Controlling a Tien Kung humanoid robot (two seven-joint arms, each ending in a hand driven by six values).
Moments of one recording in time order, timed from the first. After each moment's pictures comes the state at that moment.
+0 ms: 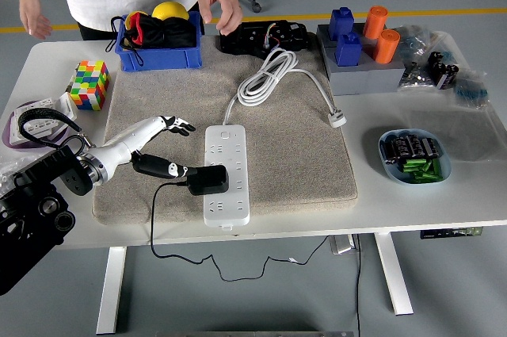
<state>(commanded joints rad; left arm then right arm) -0.34 0.42 -0.95 -1.43 1.69 -0.10 0.14 0.07 -0.23 1.60 0.18 -0.76 -0.12 -0.18</state>
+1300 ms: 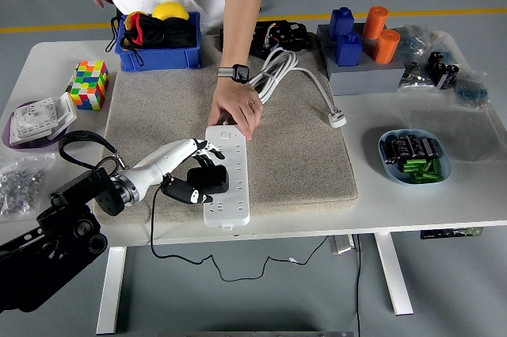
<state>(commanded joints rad) -0.35 0.35 -0.83 -1.40 1.71 -0.02 0.13 0.05 -0.23 1.61 0.18 -0.76 -0.12 -0.18</state>
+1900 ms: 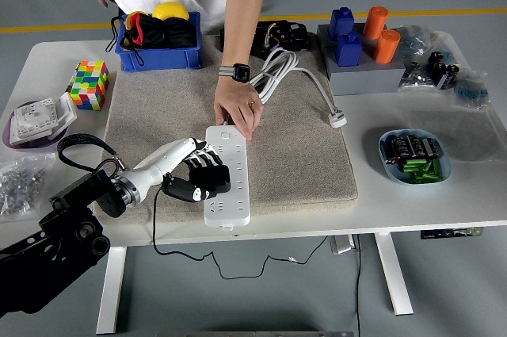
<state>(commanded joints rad) -0.34 0.34 -0.83 -1.40 1.69 0.02 0.13 0.05 -0.22 1.62 0.18 -0.76 -0.12 -0.17</state>
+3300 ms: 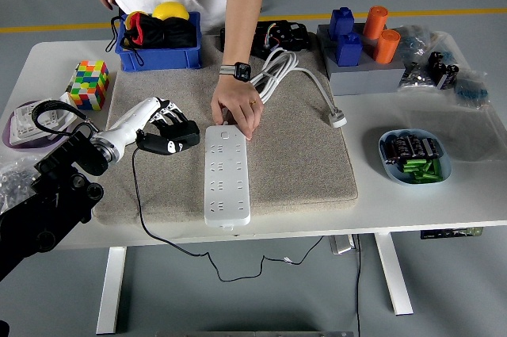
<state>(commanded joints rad) -0.51 0.28 -0.93 -1.03 1.64 0.05 0.07 0.05 -0.22 1.63 0.18 -0.75 -0.13 -0.18</state>
